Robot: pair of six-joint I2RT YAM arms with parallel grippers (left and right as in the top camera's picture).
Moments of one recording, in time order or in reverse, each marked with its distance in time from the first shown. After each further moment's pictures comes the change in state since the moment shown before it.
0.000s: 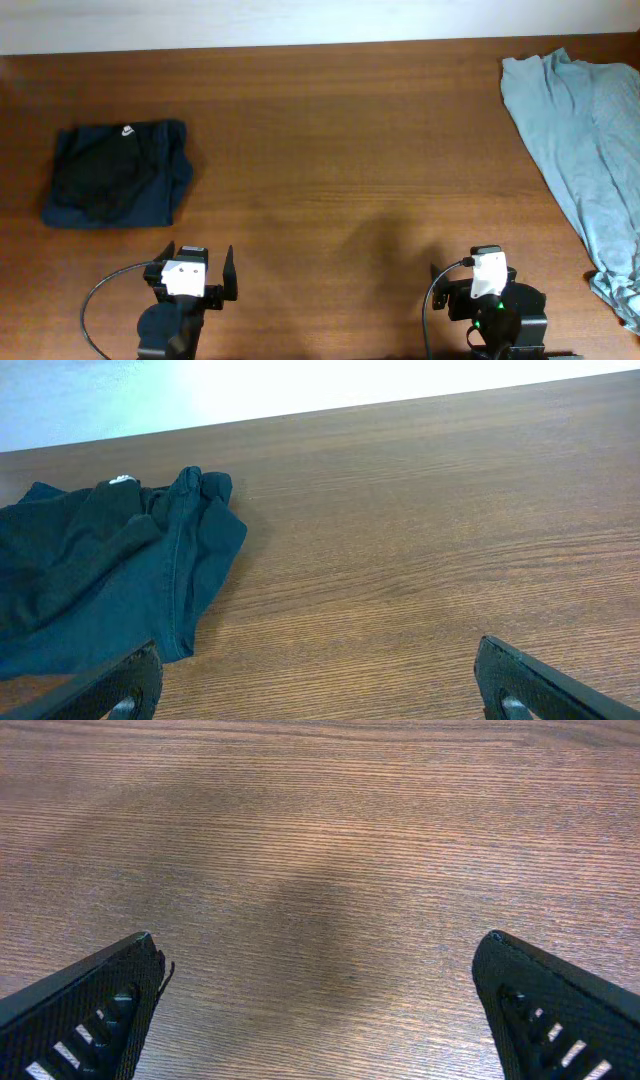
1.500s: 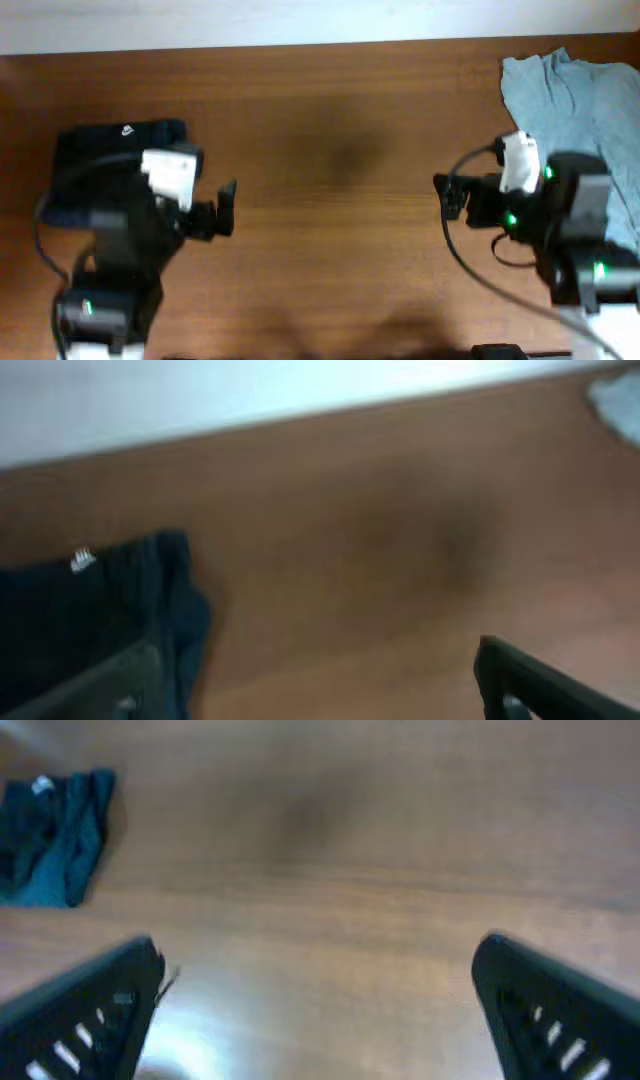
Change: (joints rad) left arm 0.002 0.870 0.883 -0.266 0.150 0.000; right arm 0.000 0.948 0.909 -0.089 -0.192 0.170
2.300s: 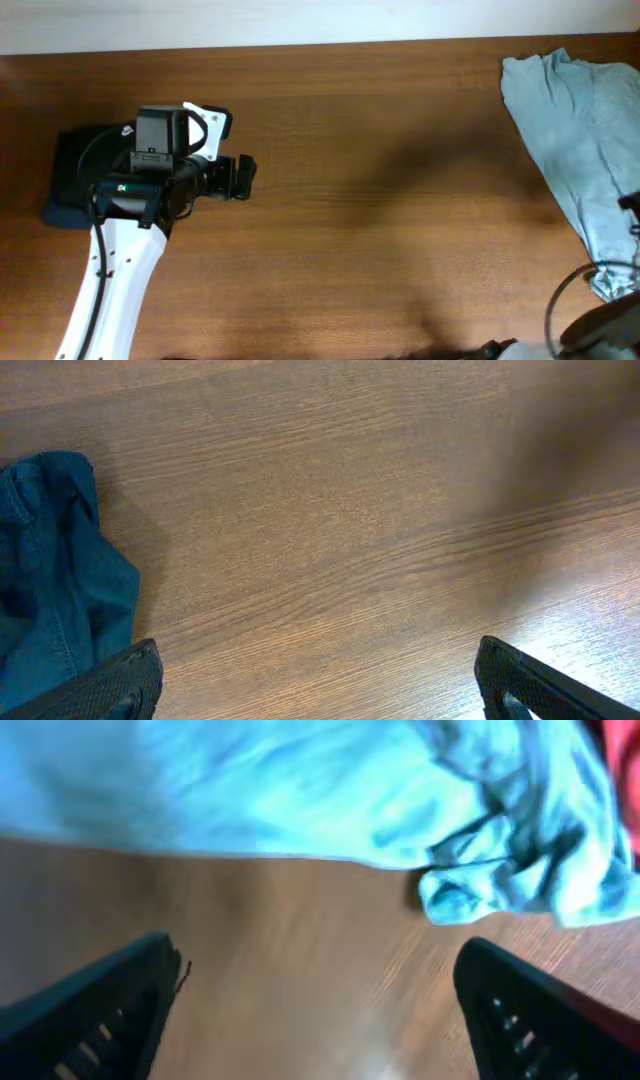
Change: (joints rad) left arm 0.000 0.458 0.226 -0.132 0.091 0.000; right arm -0.899 0.677 0.257 -0.105 0.304 0.210
